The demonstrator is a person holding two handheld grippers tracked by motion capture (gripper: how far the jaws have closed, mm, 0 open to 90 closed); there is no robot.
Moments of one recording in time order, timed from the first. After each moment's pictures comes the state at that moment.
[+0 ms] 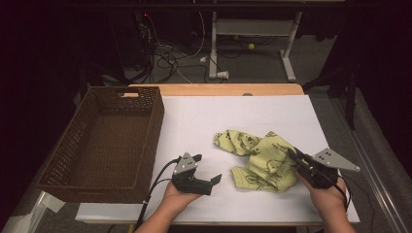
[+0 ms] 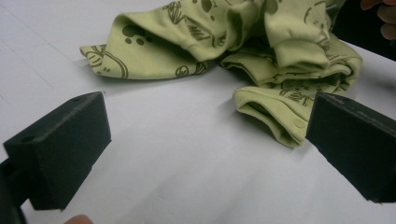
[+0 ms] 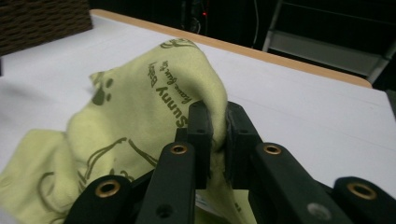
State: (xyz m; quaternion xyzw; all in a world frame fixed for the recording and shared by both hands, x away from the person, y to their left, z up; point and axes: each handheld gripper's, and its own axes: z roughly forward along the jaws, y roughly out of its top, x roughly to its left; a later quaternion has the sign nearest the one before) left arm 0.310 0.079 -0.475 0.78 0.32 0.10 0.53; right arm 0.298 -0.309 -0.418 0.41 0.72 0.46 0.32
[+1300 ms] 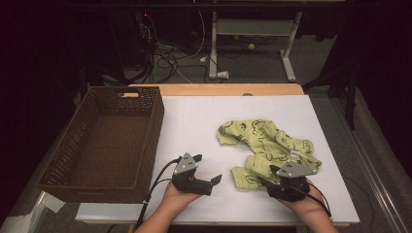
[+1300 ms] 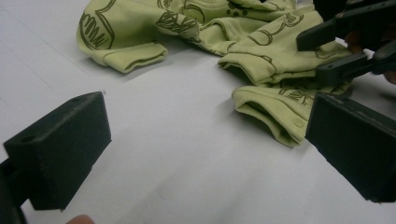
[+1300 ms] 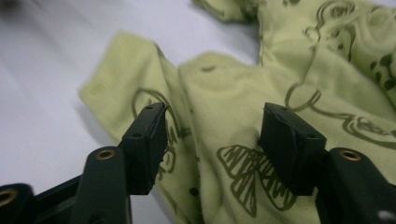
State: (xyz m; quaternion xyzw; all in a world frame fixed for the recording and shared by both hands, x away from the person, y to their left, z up) left arm 0.310 0.078 -0.475 0.78 0.32 0.10 0.53; right arm 0.288 -0.248 -0.454 0.34 0.84 0.35 0.23
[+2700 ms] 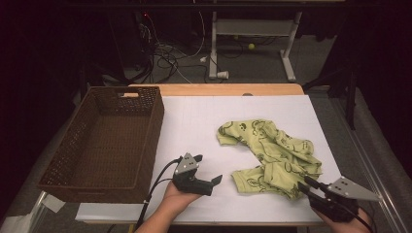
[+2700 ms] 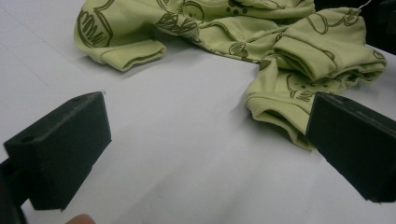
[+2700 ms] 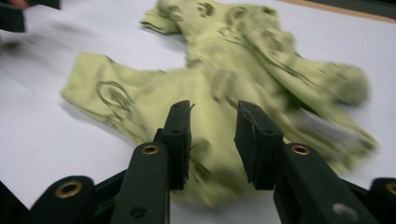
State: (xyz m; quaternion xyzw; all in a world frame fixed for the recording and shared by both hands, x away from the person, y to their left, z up) left arm 0.310 0.077 -0.474 0.78 0.32 0.09 0.53; right arm 0.234 -0.321 -0.427 0.40 0.77 0.42 0.25
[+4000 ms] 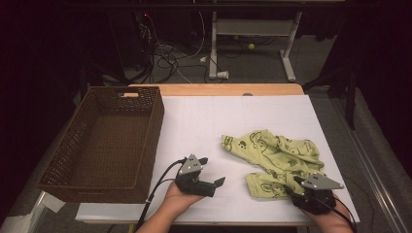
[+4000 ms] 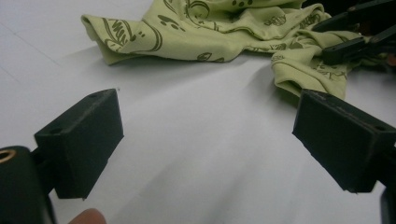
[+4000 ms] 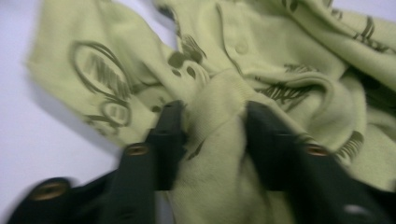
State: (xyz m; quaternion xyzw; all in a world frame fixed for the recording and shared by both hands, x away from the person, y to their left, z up) left arm 0.308 0.070 -0.473 0.80 0.30 0.08 0.51; right arm 0.260 -0.306 -0.466 0.41 0.82 0.32 0.26
